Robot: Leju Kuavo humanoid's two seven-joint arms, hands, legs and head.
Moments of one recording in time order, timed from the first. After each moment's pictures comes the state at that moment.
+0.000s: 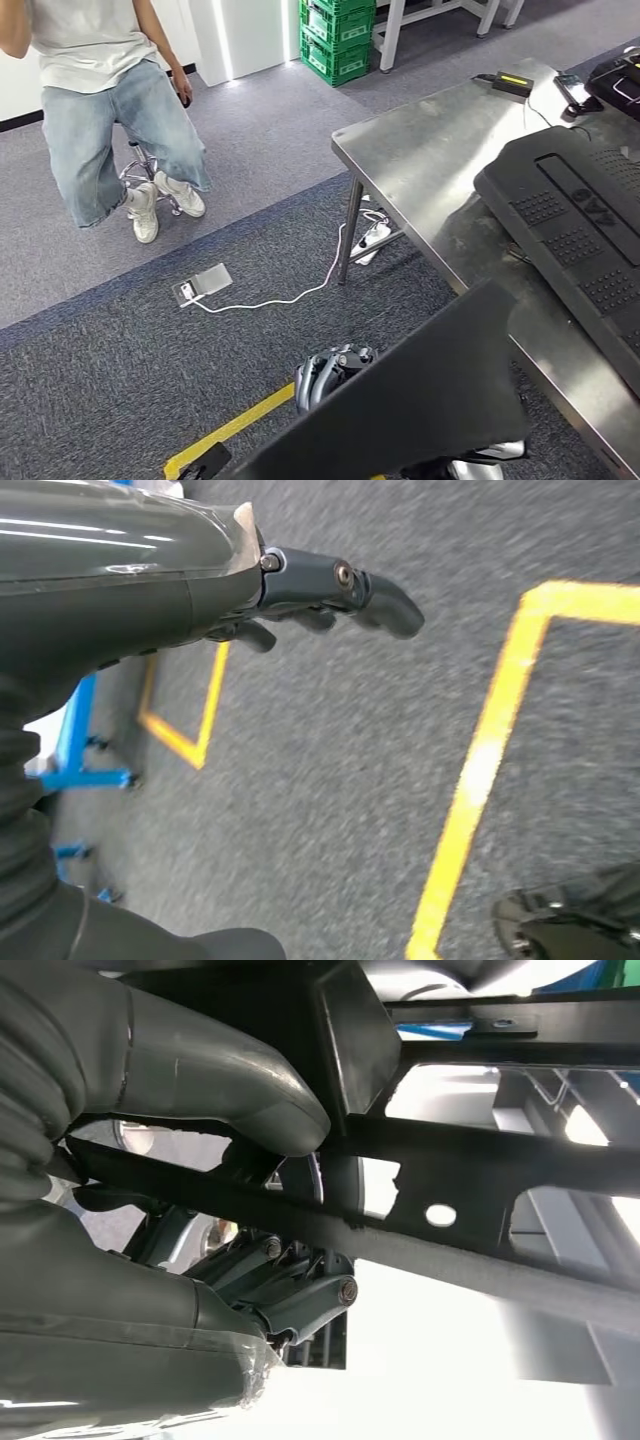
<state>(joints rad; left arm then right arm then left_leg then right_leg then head) -0.09 -0.14 0.56 -0.19 -1.19 0.07 0.12 -0.12 0.02 0.65 -1.69 -0.36 0.64 -0.51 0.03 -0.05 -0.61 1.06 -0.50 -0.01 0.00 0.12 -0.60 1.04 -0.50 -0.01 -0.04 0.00</state>
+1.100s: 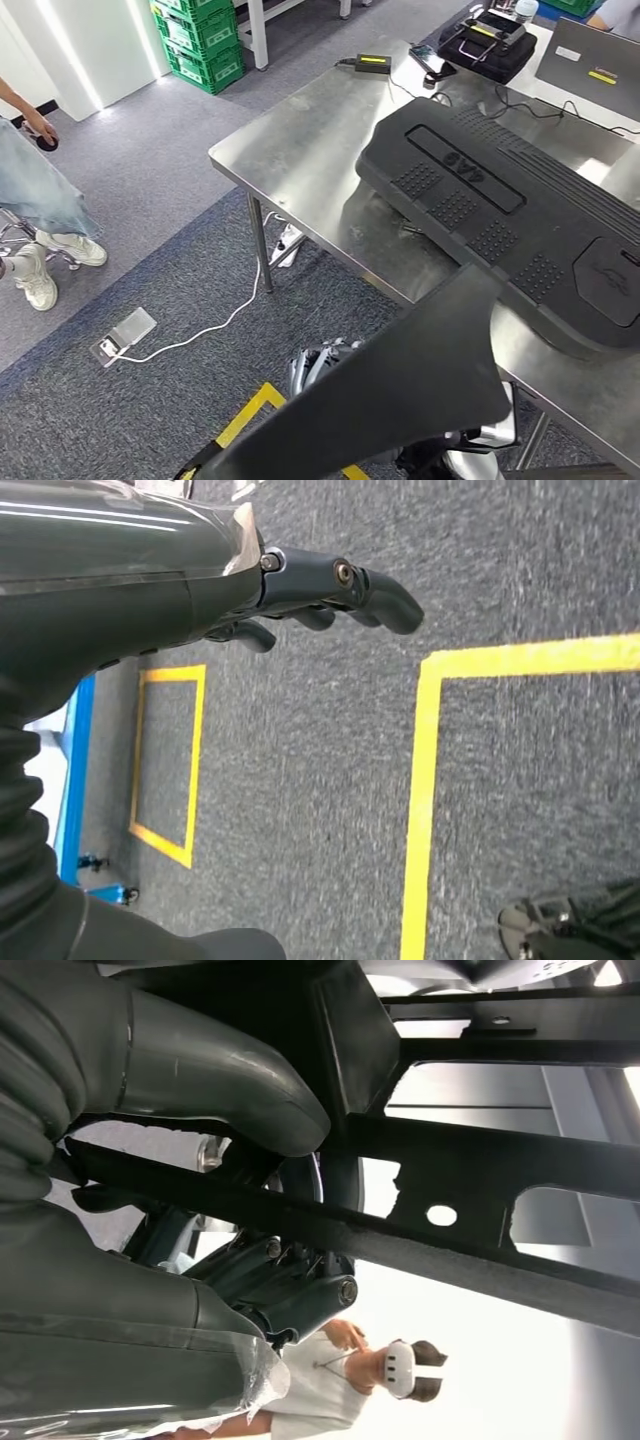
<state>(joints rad) -0.09 -0.14 0.58 -0.19 -1.17 0.09 0.12 -0.16 0.03 0.66 -1.66 -0.37 0.65 -0.51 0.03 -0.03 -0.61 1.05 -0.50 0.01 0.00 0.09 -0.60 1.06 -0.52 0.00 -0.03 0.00</state>
